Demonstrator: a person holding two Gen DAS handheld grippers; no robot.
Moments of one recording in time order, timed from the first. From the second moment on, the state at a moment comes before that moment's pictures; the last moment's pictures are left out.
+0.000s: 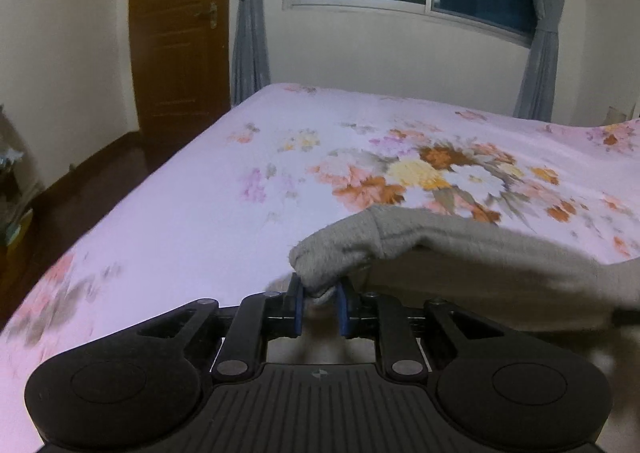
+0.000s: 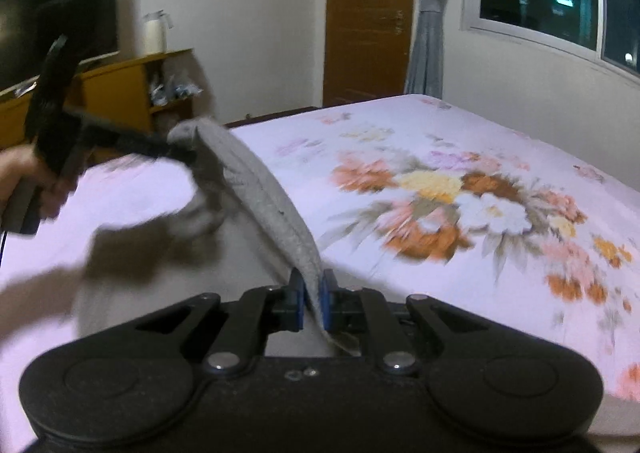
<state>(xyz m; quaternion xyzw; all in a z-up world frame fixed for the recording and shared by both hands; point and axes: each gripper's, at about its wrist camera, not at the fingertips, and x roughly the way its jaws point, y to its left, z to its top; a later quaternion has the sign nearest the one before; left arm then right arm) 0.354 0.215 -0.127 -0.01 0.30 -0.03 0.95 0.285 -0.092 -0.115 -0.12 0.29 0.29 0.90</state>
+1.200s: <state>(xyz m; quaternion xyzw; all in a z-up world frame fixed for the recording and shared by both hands) 0.291 0.242 -0.192 -0.32 0.43 0.06 0.84 0.241 -0.146 -0.174 0.22 0.45 0.15 0.85</state>
